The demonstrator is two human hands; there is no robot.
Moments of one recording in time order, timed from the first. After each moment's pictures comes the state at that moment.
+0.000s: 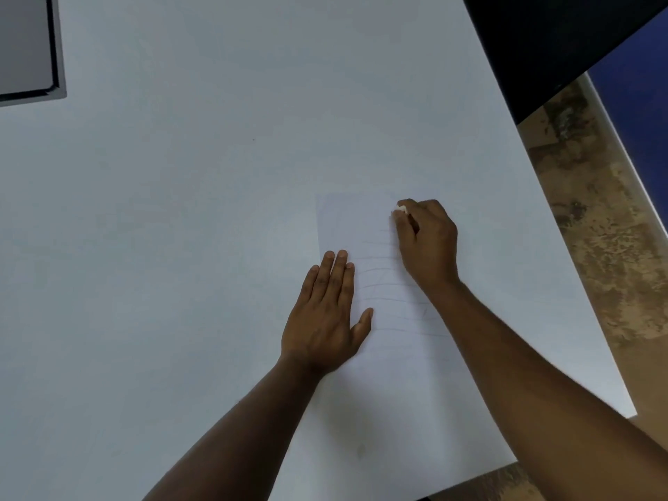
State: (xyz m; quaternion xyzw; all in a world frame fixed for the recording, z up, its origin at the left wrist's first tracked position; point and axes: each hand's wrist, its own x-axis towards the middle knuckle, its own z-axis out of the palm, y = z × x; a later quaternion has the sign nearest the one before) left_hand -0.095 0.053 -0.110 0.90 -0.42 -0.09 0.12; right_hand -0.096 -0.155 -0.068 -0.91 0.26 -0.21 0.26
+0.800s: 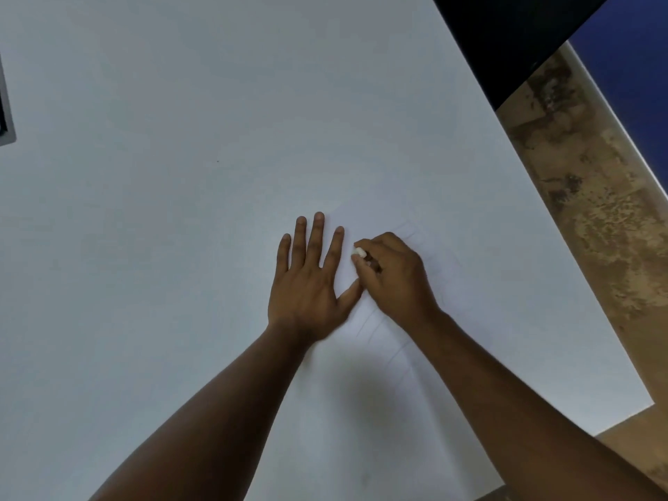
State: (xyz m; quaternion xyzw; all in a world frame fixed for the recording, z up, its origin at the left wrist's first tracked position) left_hand -0.031 0.014 -0.108 0.90 -0.43 -0.09 0.07; right_hand -0.117 -0.131 -0.084 -0.91 0.20 -0.15 0.32
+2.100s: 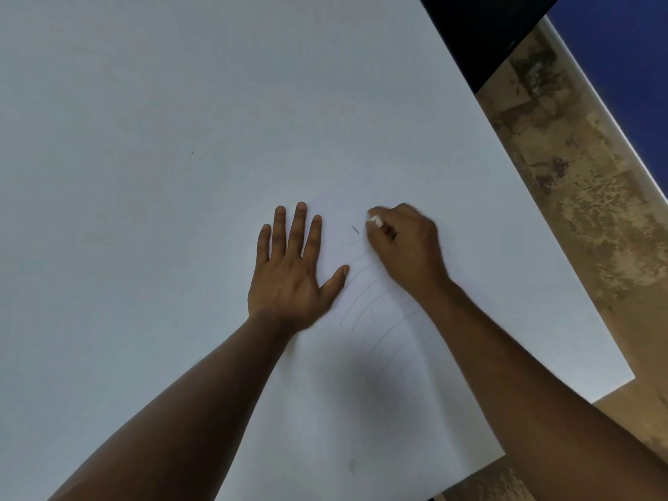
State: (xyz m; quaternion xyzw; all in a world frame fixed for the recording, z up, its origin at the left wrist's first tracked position) left_hand -0.031 0.011 -0.105 0.90 -0.42 -0.10 0.07; right_hand -0.121 -0.170 -0.066 -0.90 0.27 -0.16 0.31
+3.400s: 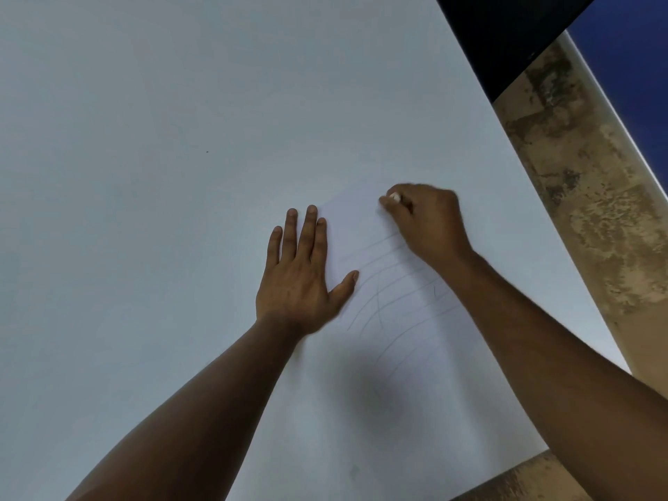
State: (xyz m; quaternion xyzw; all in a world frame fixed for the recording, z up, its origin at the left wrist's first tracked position) left_hand -0.031 0.011 -0.101 0.90 -0.41 -0.10 0.07; right_hand -0.091 -0.210 -0.052 -0.93 0.23 -0.12 0.26
